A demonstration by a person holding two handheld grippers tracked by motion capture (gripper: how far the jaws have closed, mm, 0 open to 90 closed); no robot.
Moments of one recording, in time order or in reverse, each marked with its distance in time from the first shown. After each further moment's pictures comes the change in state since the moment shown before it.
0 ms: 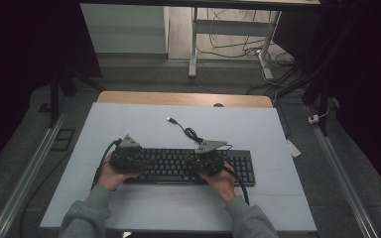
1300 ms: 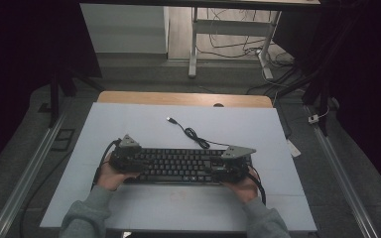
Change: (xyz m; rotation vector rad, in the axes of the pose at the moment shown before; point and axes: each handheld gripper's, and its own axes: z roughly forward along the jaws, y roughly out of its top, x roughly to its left) left arm 0.000 0.000 0.000 0.000 0.005 -0.013; right arm -0.015 -0.035 -0.061 -0.060 -0.048 0.046
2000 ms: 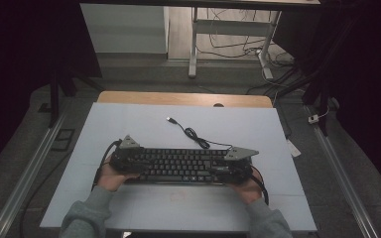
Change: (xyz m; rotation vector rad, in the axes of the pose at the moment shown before) left arm -0.004 0.000 -0.002 -0.015 -0.016 0.018; right arm -0.005 -0.008 -0.007 0.022 -0.039 -0.017
